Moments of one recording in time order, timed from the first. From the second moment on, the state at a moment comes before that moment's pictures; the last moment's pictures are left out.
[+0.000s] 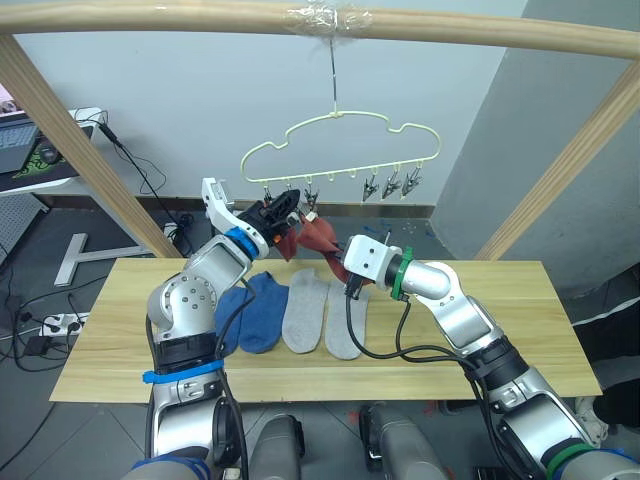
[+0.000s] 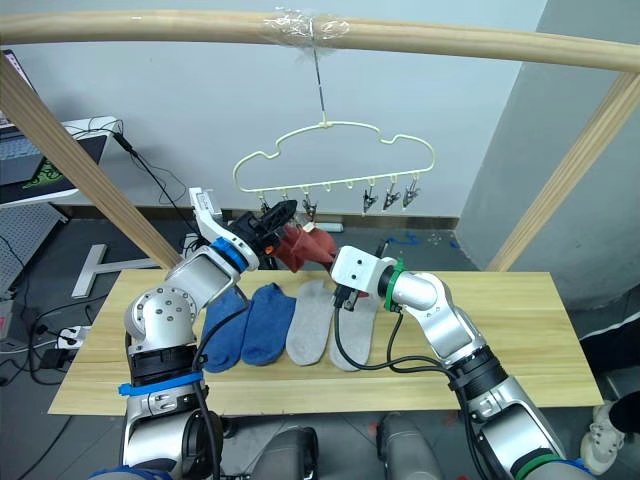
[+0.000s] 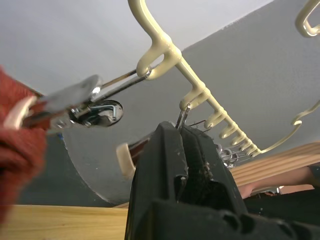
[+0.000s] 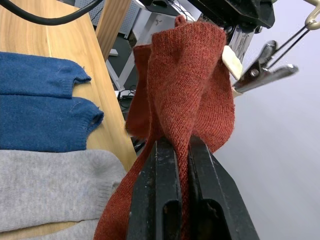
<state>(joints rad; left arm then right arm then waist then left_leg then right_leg) -0.59 0.18 0.36 -0.01 -0.84 0.84 -0.21 -0.58 -0.27 0.38 0.14 -0.21 -0.01 0.60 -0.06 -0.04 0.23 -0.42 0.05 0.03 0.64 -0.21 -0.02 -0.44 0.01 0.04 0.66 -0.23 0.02</state>
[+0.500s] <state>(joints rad) -0.49 0.22 0.41 -0.12 -1.03 0.98 -0.17 -0.56 -0.19 0.34 0.12 -0.08 0.15 0.66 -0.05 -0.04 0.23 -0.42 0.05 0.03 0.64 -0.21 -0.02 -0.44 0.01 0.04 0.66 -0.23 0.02</state>
